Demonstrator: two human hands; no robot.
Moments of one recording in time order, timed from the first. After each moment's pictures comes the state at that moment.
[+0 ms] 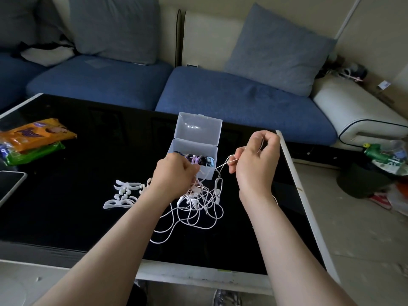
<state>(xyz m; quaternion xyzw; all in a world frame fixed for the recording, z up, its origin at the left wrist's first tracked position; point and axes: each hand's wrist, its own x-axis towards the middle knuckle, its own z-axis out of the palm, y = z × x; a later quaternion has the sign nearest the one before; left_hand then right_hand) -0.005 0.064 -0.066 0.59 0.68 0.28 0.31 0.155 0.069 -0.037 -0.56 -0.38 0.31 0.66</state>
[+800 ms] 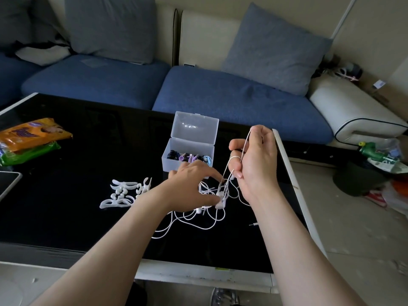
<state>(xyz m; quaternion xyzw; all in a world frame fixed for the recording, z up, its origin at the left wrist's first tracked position) 0.004 0.060 -0.073 0.81 0.50 0.10 0.29 0.166 0.059 -0.019 -0.48 -0.34 0.48 0.65</state>
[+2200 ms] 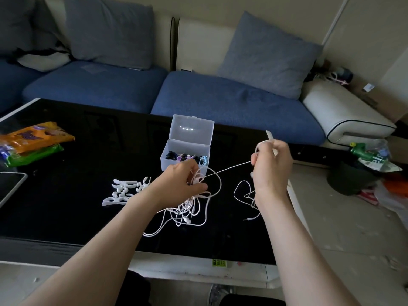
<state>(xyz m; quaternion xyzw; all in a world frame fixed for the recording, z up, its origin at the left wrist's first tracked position) -0.006 0.048 -0.077 0.75 0.55 0.22 0.31 0.200 0.035 -0.026 -0.61 -0.35 0.28 0.65</state>
